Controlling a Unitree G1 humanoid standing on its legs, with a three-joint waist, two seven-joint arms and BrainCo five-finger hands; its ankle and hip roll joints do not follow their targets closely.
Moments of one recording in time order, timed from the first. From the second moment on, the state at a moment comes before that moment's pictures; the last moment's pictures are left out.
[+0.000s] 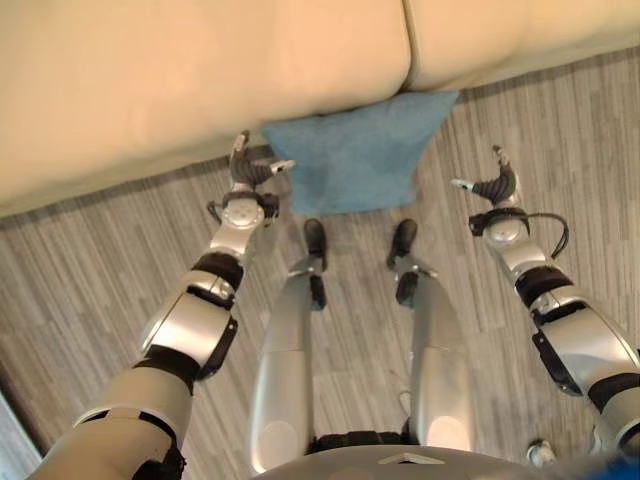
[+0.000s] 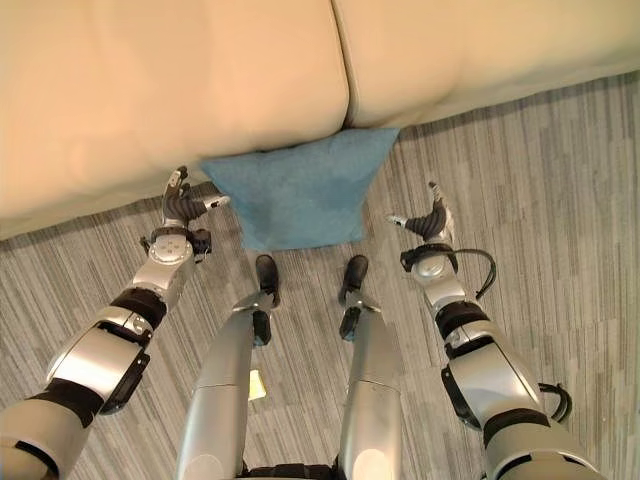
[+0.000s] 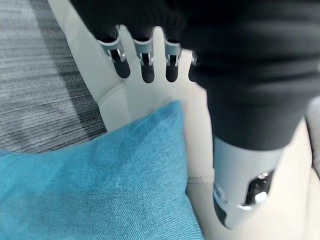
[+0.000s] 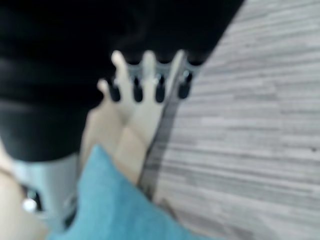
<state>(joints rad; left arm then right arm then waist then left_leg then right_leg) -0.96 0.38 -0.38 1.11 -0.49 -0.26 0.36 -0.87 -0.45 0.38 1.04 0.17 -0.17 -0.51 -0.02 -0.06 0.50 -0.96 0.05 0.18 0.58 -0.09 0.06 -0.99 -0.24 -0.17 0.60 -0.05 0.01</state>
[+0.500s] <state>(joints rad) -1.01 0.38 -0.40 1.12 -0.55 -0.25 0.40 -0.90 -0.49 0.36 0.92 0.21 -0.20 -0.60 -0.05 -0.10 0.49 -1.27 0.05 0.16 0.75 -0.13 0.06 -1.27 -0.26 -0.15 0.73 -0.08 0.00</state>
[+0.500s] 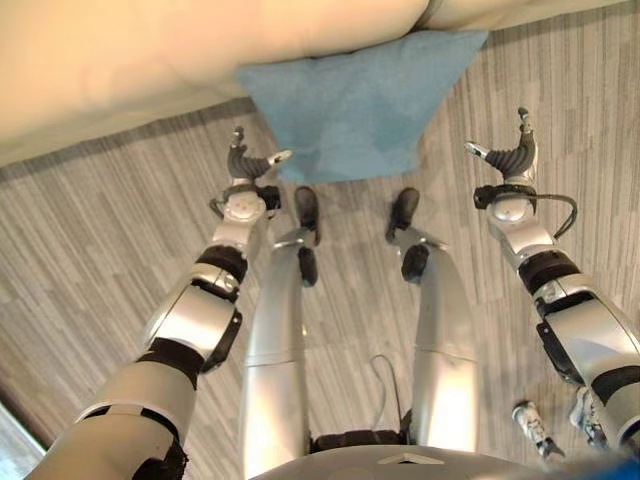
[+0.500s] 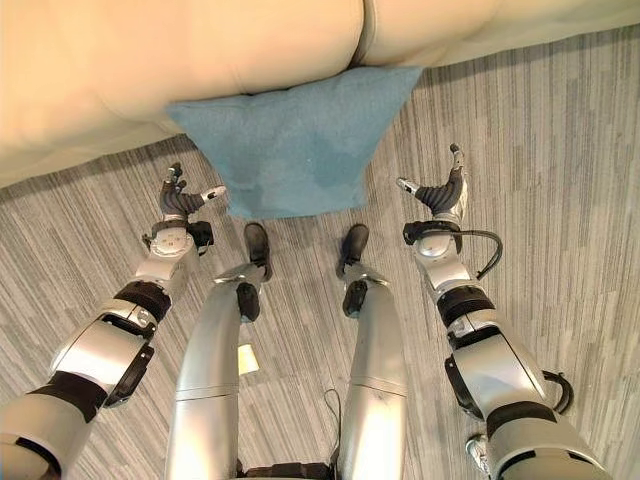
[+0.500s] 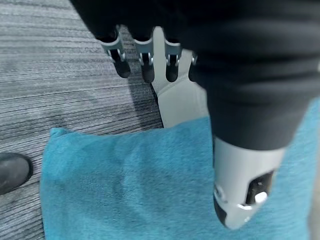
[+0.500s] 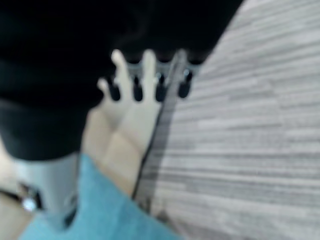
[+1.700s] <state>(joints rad) -1.24 0.43 -0.59 0.84 -0.58 -0.28 0.44 -1.28 -0.58 0.55 1.14 0.35 -0.21 -0.48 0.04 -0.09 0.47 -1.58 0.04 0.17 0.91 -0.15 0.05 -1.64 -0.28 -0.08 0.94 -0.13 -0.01</state>
